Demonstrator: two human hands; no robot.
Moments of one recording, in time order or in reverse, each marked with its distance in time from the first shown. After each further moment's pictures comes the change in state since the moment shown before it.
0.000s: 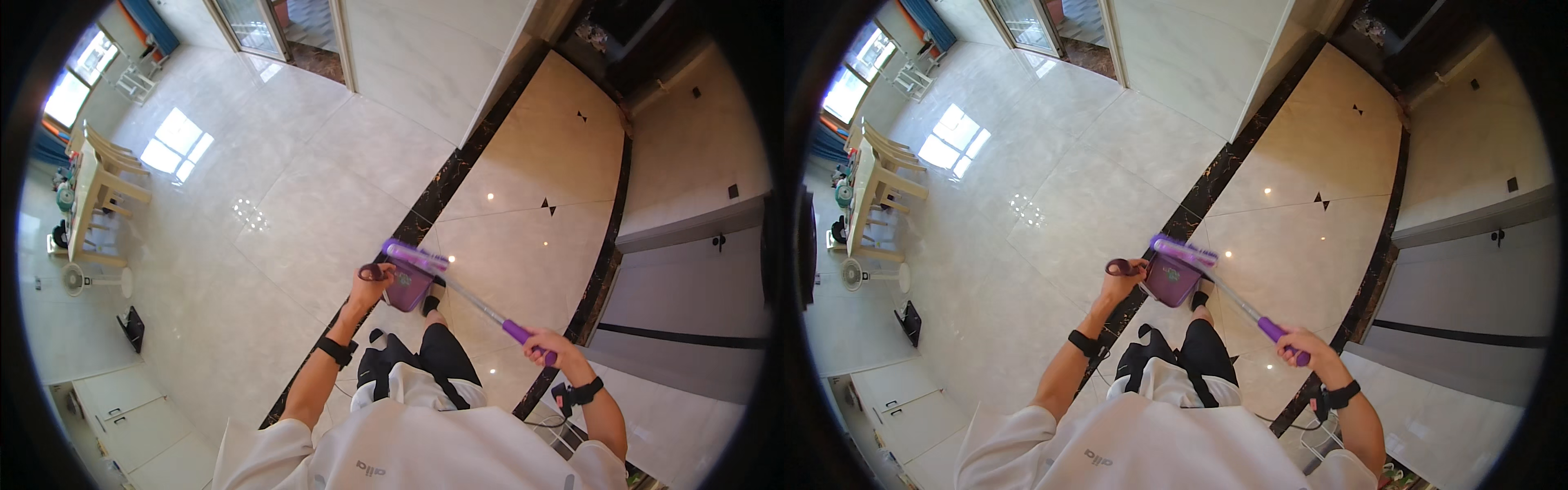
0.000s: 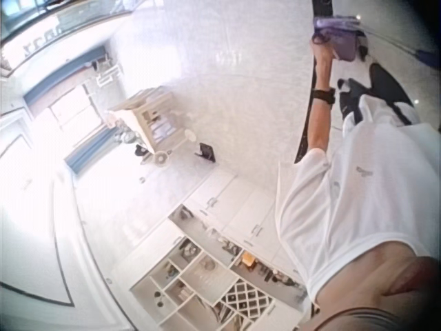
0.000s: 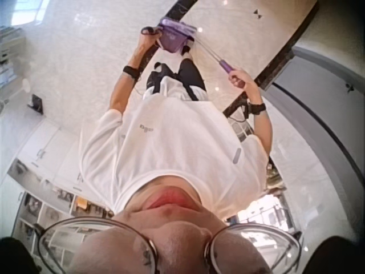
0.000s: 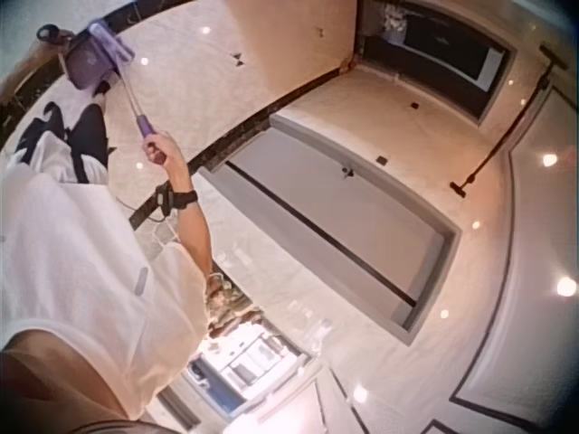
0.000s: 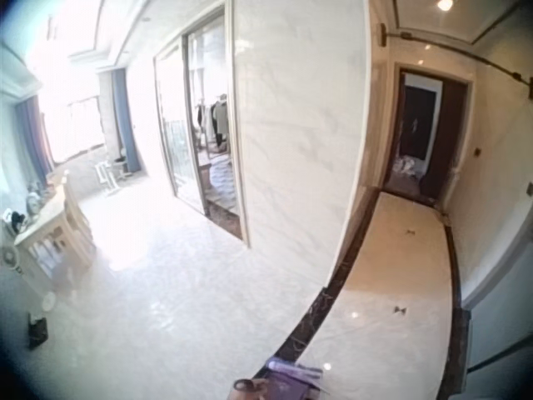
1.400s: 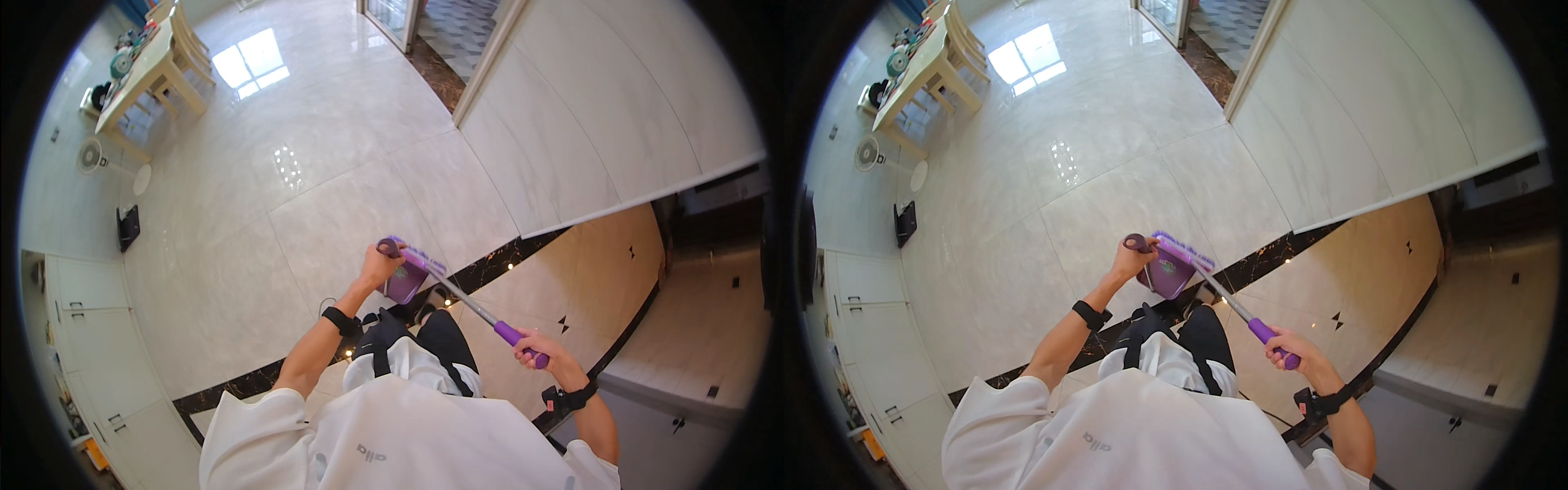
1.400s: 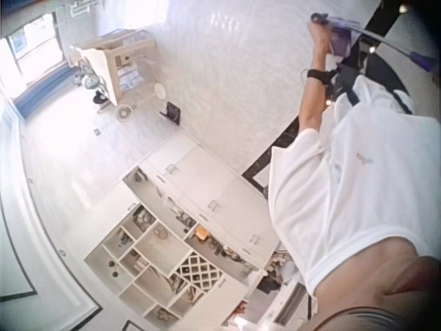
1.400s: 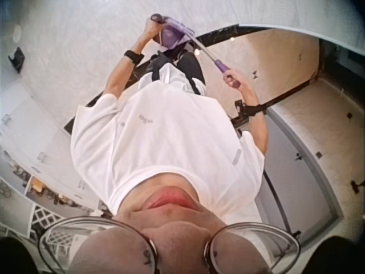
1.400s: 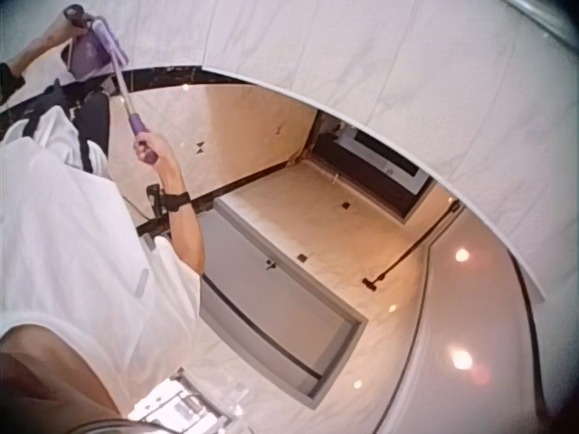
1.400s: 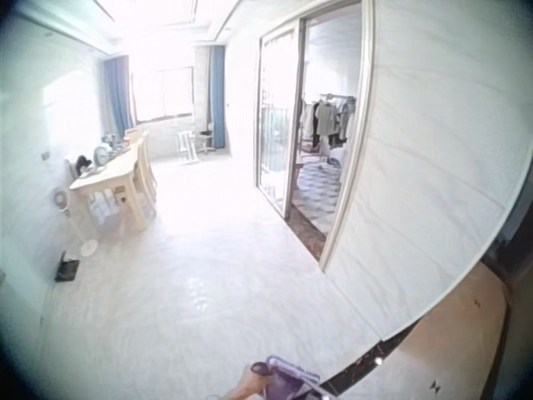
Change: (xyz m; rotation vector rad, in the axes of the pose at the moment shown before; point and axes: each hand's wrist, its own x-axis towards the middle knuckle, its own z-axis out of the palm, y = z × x) left_hand 0.203 0.007 -0.234 -0.075 0.385 -0.095; right_hand 0.097 -0.350 0.227 -0.410 -0.071 0.114
